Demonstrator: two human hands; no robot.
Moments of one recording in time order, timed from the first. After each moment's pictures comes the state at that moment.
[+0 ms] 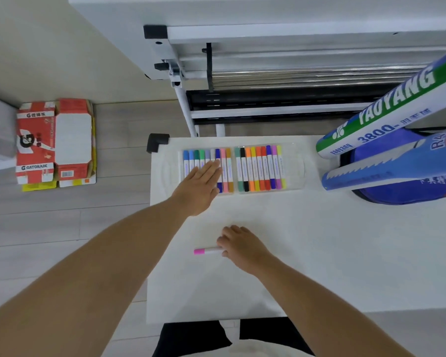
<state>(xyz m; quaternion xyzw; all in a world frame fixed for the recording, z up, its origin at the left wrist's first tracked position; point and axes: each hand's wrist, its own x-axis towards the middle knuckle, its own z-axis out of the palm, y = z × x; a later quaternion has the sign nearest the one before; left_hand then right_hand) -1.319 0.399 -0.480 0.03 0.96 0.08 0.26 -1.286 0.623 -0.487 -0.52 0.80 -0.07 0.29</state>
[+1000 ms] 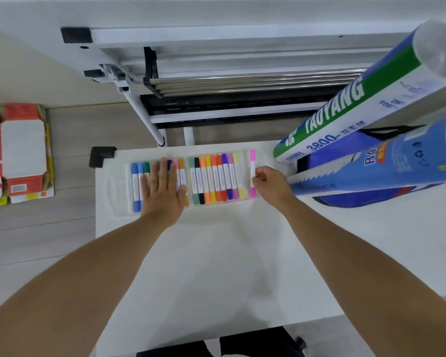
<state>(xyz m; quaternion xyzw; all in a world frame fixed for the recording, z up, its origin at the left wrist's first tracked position) -1.351 0.447 -0.513 -0.18 0.96 0.15 0.16 -1.501 0.701 -0.460 -0.03 0.91 -0.28 0.30</state>
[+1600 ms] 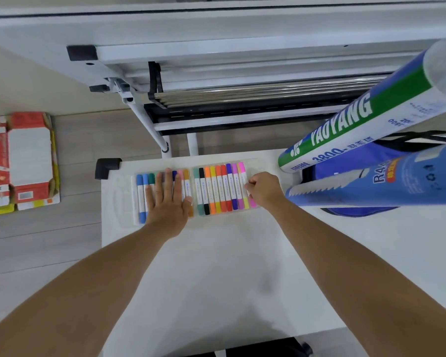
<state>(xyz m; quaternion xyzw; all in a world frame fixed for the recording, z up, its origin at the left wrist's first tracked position) -1.355 0.442 -0.508 -0.18 0.95 0.17 0.22 -1.514 0.666 -0.468 -0.05 0.92 -0.18 0.34</state>
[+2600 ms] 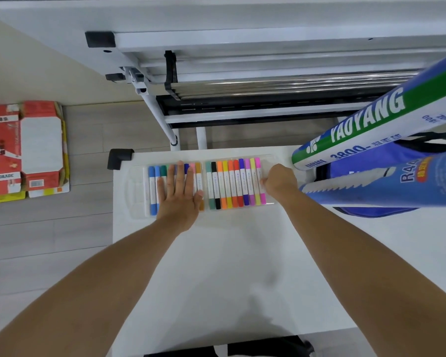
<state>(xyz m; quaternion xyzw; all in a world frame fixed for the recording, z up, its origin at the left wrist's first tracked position) -1.352 0.444 -0.510 -0.17 0.96 0.15 0.19 -1.522 0.653 -0.461 -0.01 0.94 -0.06 0.32</state>
